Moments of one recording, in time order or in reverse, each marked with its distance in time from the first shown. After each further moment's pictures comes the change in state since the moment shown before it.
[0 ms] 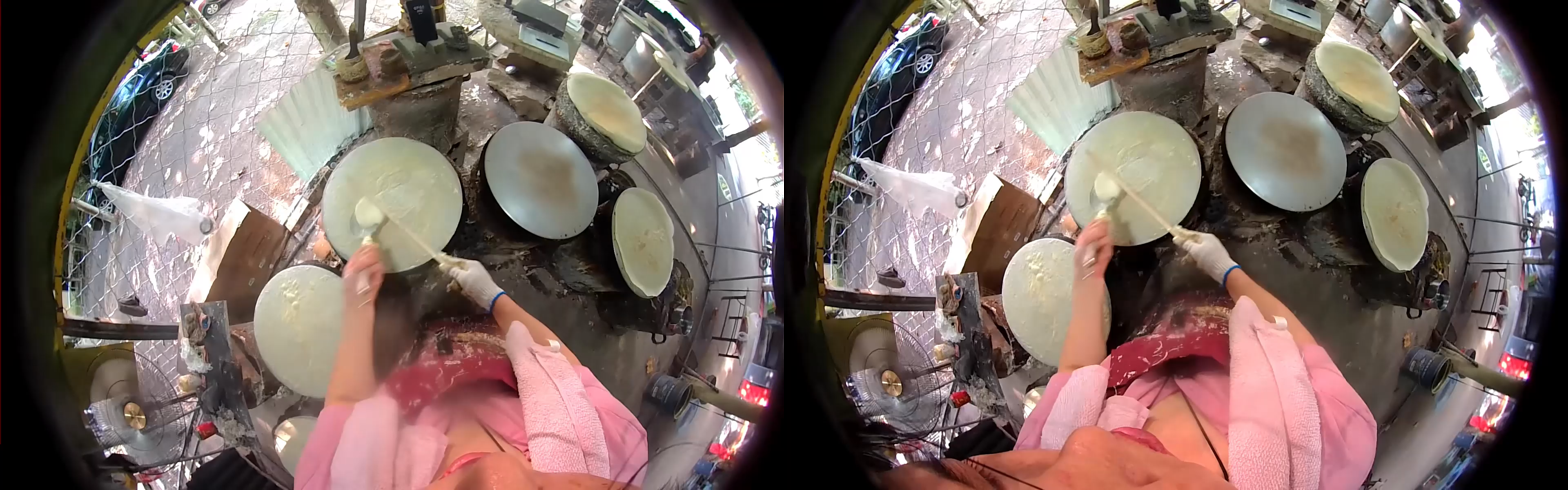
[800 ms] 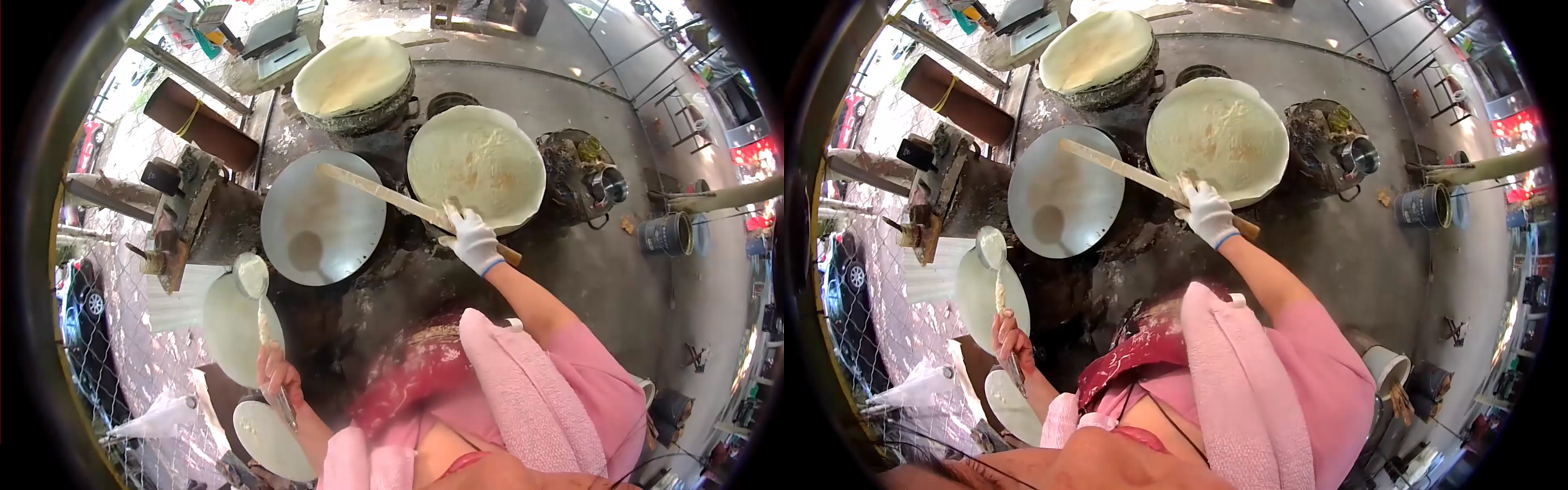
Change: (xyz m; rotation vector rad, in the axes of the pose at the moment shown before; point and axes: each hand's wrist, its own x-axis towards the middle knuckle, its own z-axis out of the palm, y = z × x) left_hand 0.010 -0.348 0.143 0.327 -0.104 -0.318; right_hand -0.227 0.022 -0.430 -1.025 1.018 -0.065
